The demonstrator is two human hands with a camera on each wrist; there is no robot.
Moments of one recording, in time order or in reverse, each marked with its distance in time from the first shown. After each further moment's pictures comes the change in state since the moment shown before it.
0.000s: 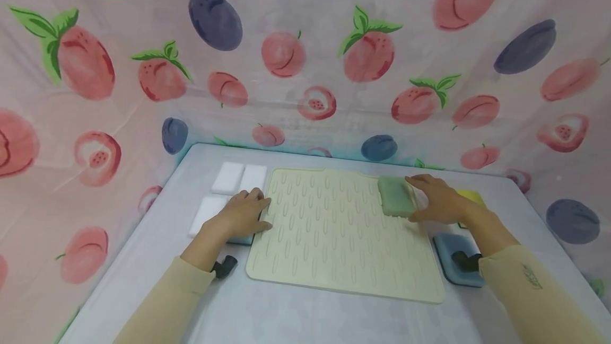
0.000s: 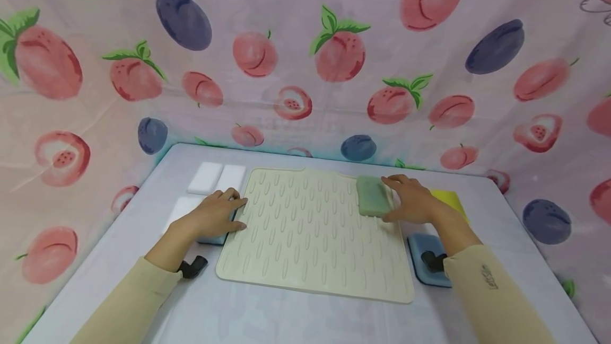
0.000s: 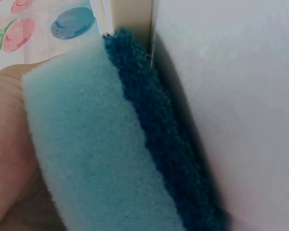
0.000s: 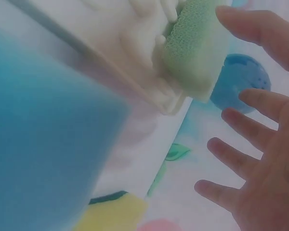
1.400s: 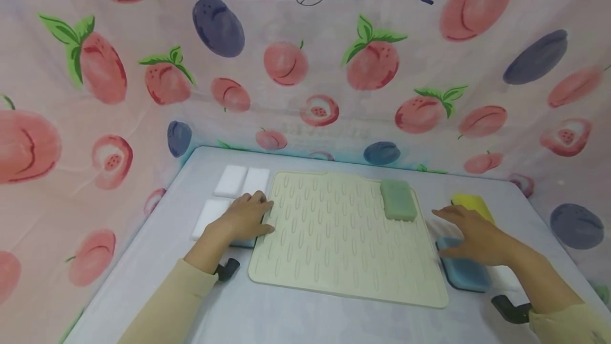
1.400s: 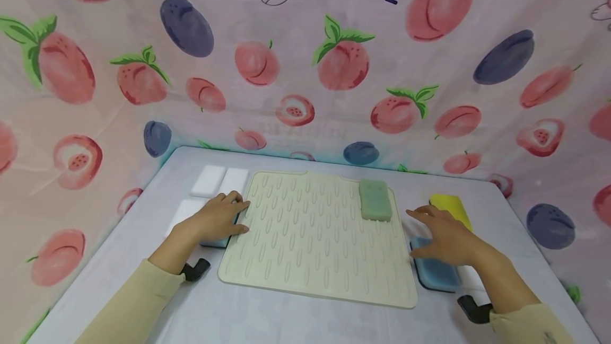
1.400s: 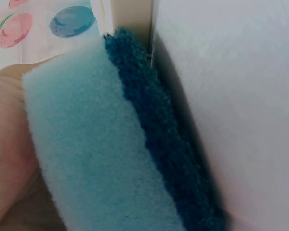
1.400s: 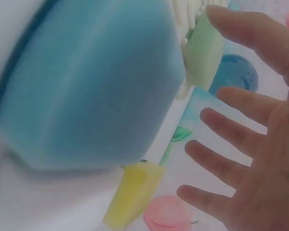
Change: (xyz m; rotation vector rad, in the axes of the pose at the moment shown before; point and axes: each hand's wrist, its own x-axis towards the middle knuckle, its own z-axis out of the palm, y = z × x) left_hand 0.002 0.008 -0.009 -0.022 -0.017 -0.030; right_hand -0.062 0.024 -0.002 -0.046 -0.010 0.019
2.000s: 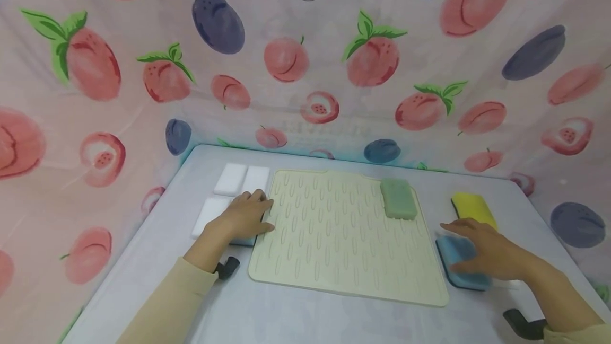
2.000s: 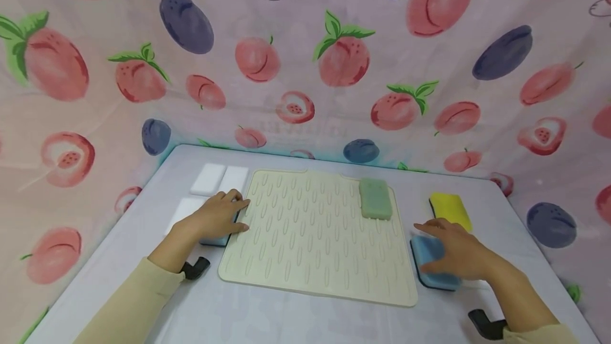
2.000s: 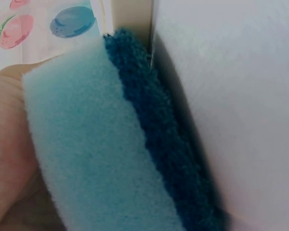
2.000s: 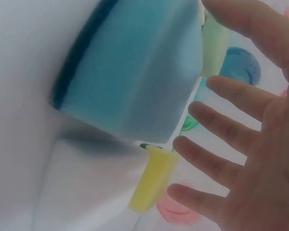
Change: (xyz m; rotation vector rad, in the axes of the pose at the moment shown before) left_hand 0.000 -0.001 0.002 0.008 0.001 -0.001; right_hand -0.026 0.011 0.018 0.019 -0.042 0.056
